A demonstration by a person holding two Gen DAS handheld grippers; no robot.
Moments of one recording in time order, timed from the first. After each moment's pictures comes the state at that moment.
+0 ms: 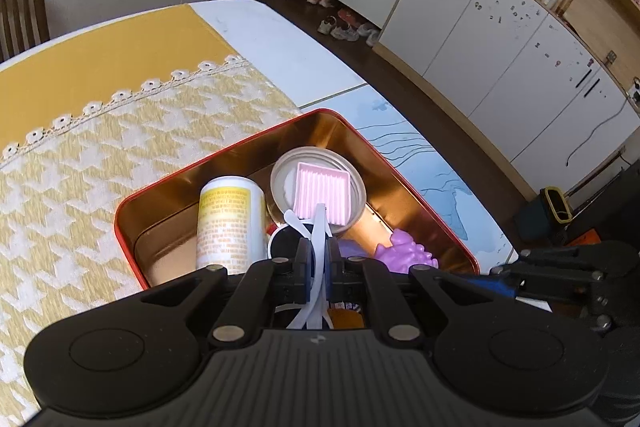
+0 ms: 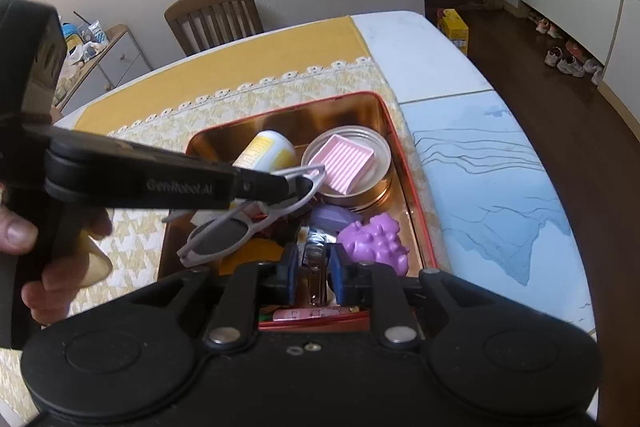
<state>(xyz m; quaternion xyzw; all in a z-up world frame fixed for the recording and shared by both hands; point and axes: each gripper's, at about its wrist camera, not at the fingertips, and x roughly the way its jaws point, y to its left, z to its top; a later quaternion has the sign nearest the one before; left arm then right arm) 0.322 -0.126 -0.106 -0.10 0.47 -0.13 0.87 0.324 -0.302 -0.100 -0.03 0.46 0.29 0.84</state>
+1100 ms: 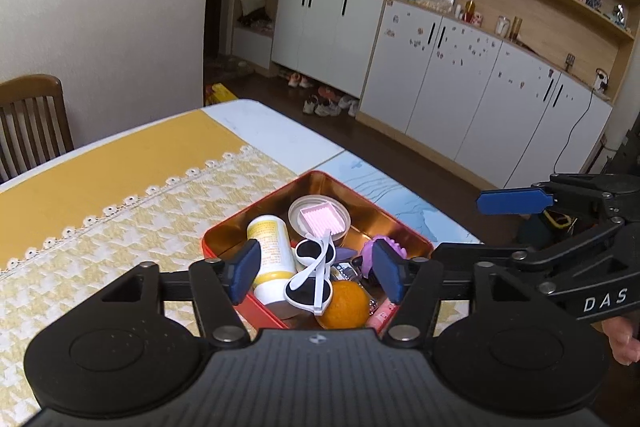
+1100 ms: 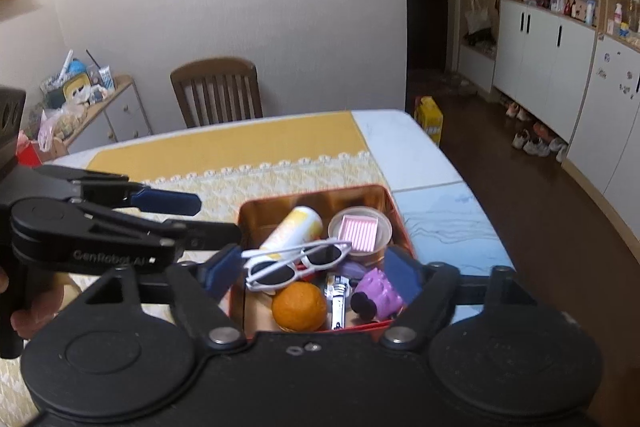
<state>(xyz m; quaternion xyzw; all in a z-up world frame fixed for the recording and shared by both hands) 0.206 -0.093 -0.026 -0.03 0.34 -0.14 0.93 0.245 -0.292 -0.027 -0.05 0.33 0.26 0.91</state>
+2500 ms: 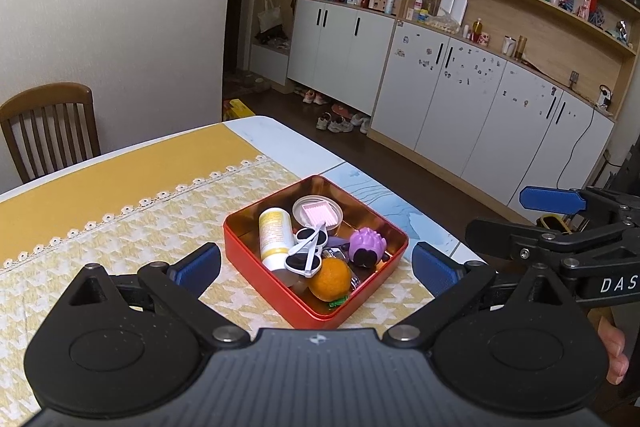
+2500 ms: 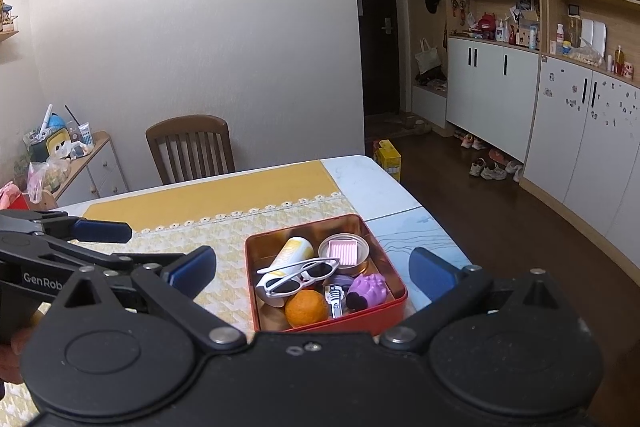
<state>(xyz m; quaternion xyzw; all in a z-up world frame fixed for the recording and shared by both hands) 0.133 -0.090 0.013 -0.04 0.32 -0.12 0.94 0.165 -0.302 0.002 -0.01 0.26 0.19 0.95</state>
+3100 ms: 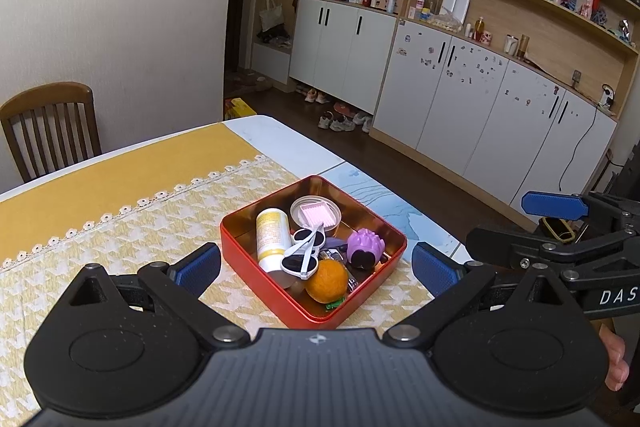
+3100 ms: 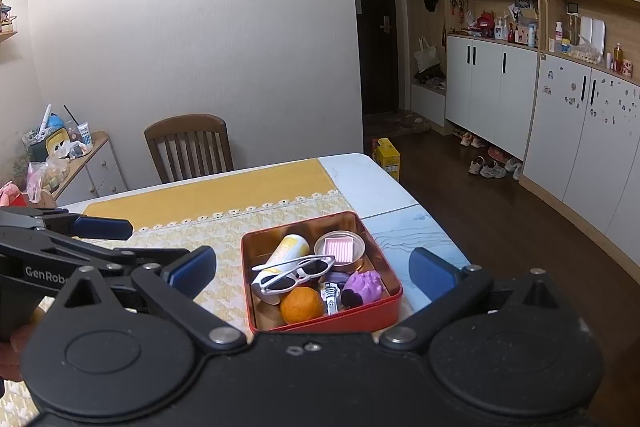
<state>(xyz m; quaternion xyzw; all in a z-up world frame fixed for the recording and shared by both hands) 0.135 -0.095 0.012 -0.04 0.32 -0.11 0.94 0.163 -0.305 0.001 -0.01 0.26 0.19 0.95</state>
